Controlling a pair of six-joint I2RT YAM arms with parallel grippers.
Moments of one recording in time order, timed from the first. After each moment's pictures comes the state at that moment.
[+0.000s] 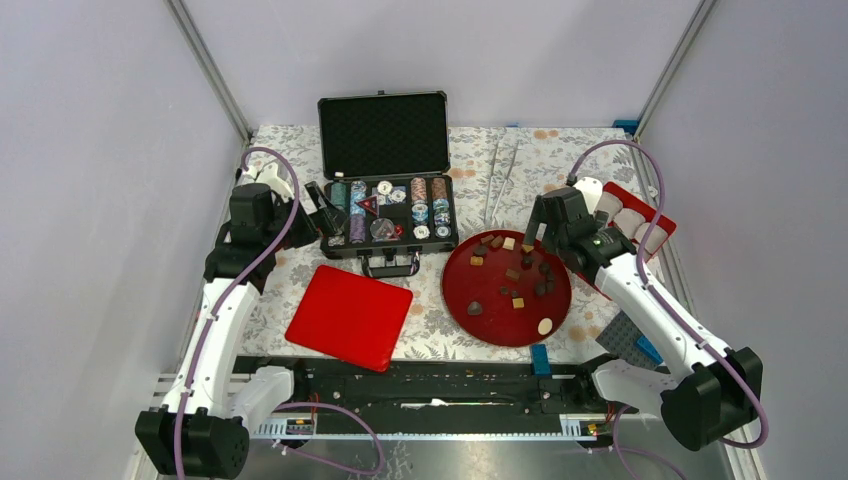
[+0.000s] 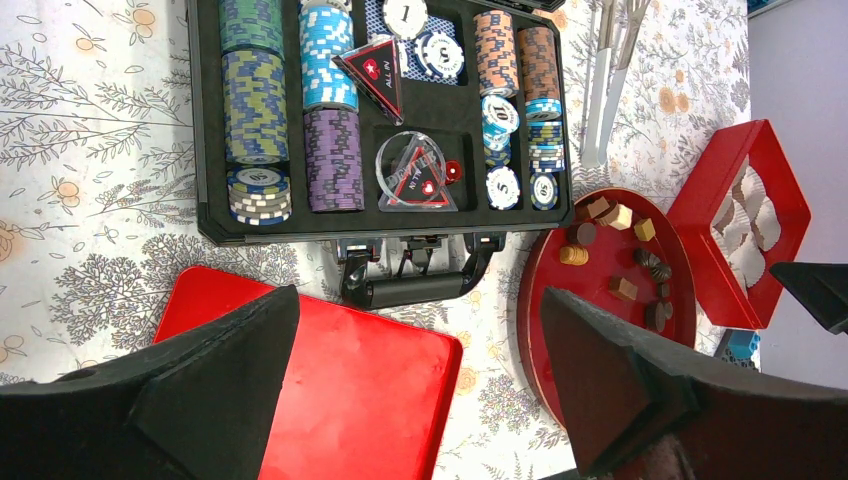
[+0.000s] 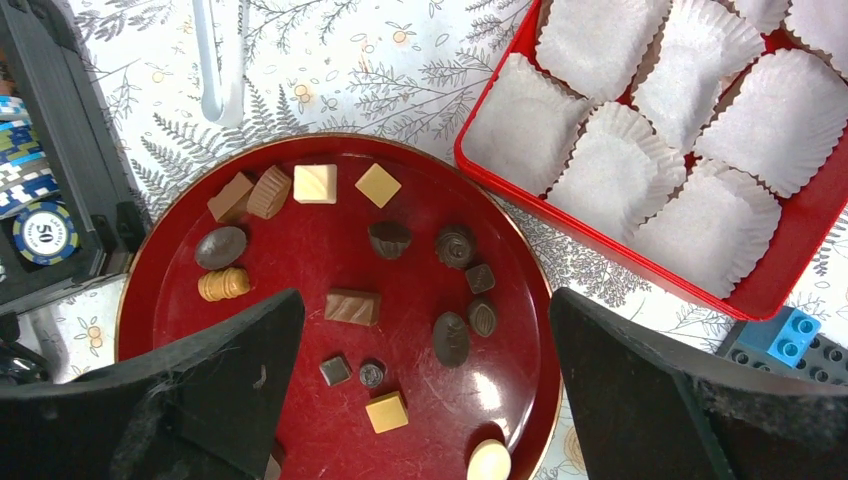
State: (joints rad) left arm -0.06 0.95 0.95 -0.55 0.26 -0.46; right arm 0.41 1.14 0.95 -0.67 0.46 0.54
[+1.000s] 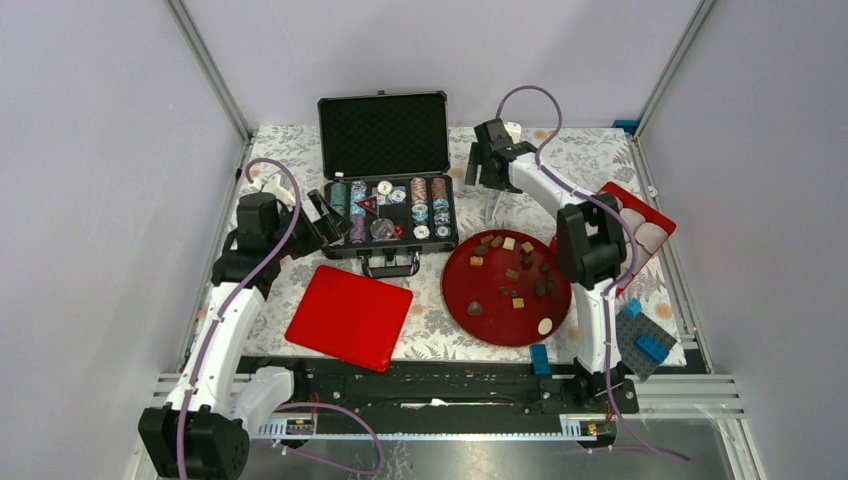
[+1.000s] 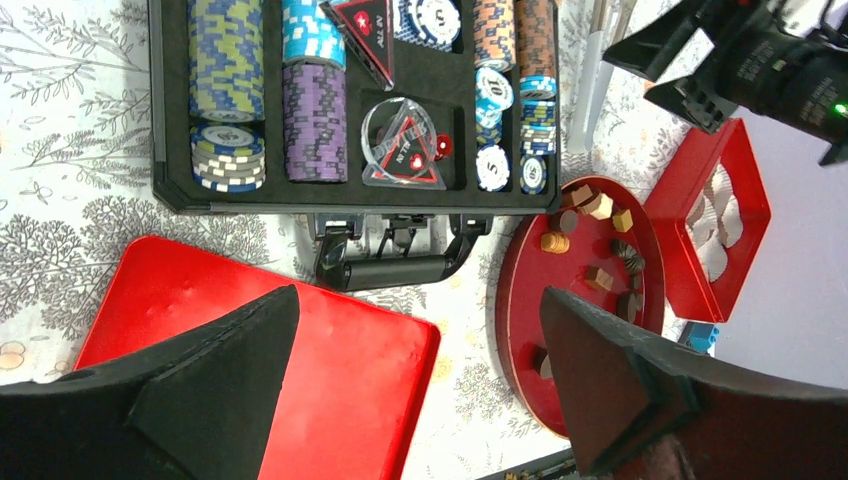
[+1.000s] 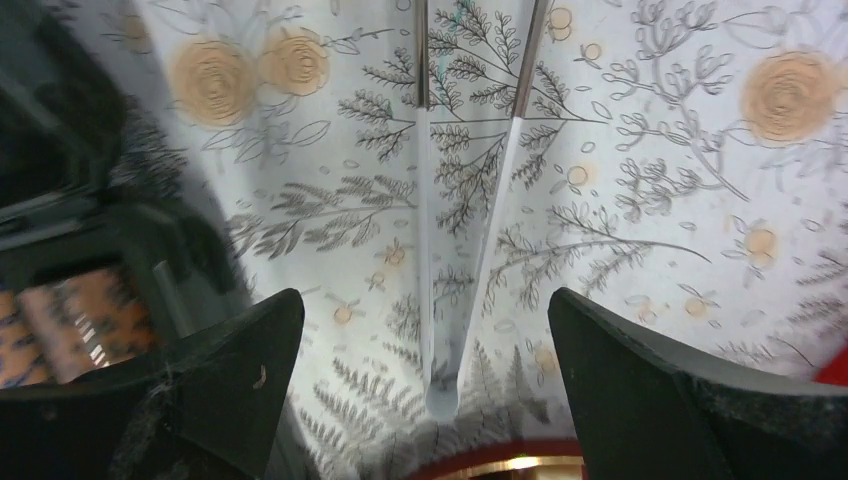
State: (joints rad) left arm -0.06 0.94 0.86 -0.49 0.31 -0.56; right arm 0.40 2.12 1.78 -0.61 0.33 0.50
